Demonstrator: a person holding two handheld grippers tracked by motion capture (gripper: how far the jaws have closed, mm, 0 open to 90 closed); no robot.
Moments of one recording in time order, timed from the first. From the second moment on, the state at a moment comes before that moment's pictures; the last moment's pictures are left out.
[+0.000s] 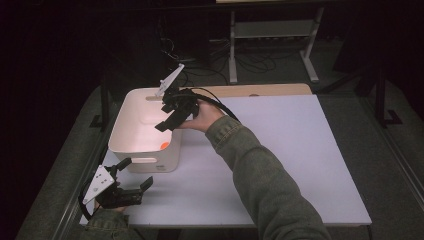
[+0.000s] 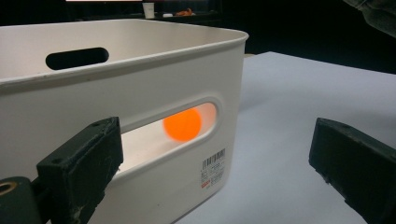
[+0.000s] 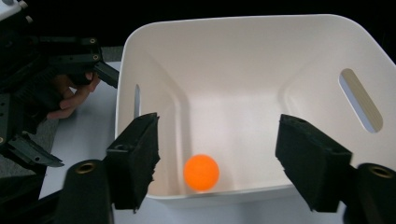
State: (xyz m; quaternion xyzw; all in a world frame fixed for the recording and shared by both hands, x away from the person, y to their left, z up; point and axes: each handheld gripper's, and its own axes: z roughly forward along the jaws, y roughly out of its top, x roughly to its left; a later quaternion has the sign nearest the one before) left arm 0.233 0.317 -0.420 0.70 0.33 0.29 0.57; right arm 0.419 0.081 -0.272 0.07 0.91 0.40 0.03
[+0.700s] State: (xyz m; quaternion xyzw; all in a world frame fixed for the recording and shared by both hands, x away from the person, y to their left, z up) left arm 0.233 0.317 -0.421 0.70 0.33 0.28 0.57; right arm 0.417 0.043 -0.277 0.11 0.90 0.41 0.07
